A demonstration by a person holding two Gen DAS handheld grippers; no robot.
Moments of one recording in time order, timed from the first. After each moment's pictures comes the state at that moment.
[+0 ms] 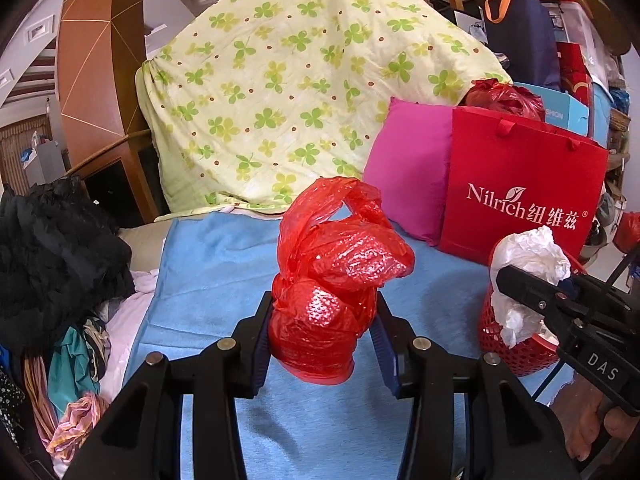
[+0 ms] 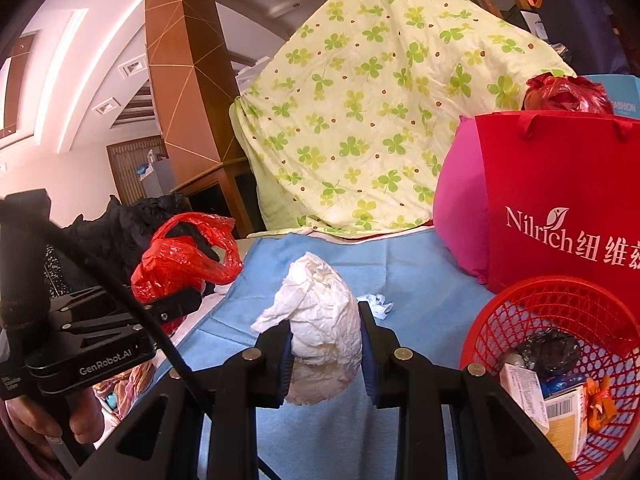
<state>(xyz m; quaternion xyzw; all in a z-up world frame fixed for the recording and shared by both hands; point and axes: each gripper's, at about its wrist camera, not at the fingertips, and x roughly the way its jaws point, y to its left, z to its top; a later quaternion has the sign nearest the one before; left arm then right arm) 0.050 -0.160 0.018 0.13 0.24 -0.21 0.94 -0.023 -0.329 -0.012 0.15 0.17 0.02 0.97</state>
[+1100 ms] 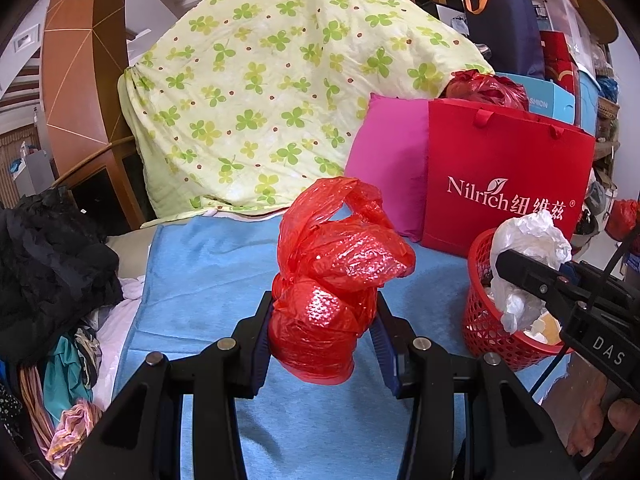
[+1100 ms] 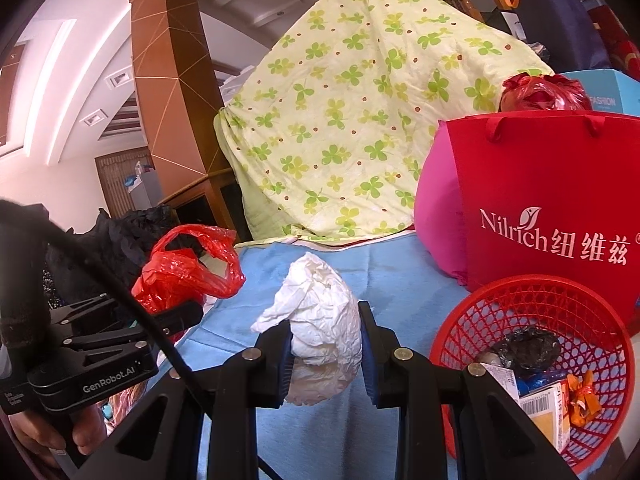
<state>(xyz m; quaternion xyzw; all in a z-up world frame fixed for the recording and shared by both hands) 0.041 -0.179 0.014 0.15 0.24 -0.24 0.93 -0.041 -0.347 -0.010 0.16 0.16 -0.01 0.97</state>
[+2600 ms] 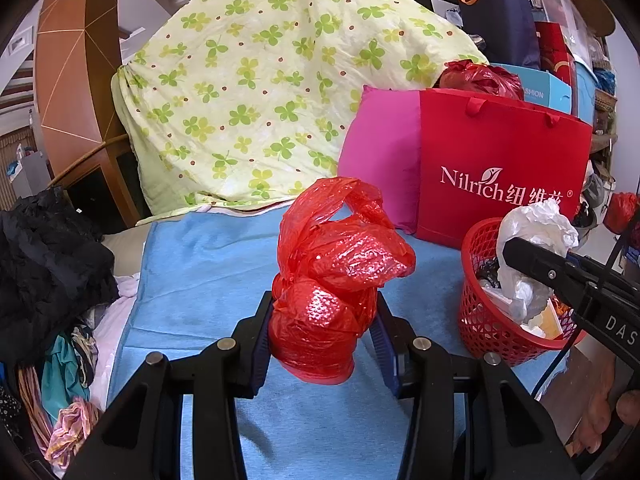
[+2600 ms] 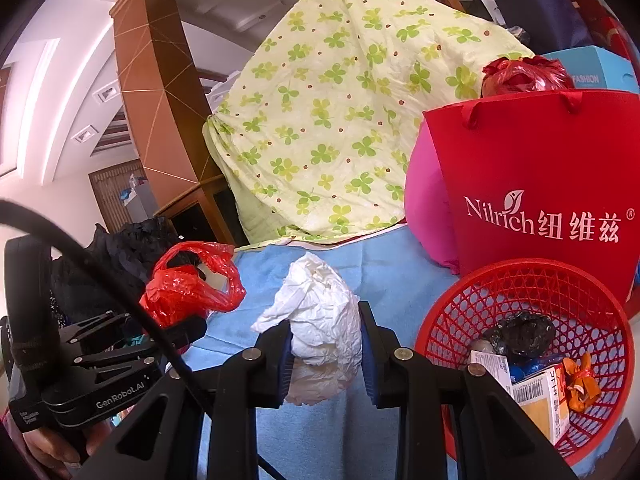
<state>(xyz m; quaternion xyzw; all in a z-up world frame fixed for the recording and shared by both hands) 0.042 -0.191 0.009 0.16 0.25 -0.24 0.92 -0.048 -0.362 -0.014 0.20 0.17 -0.02 0.97</state>
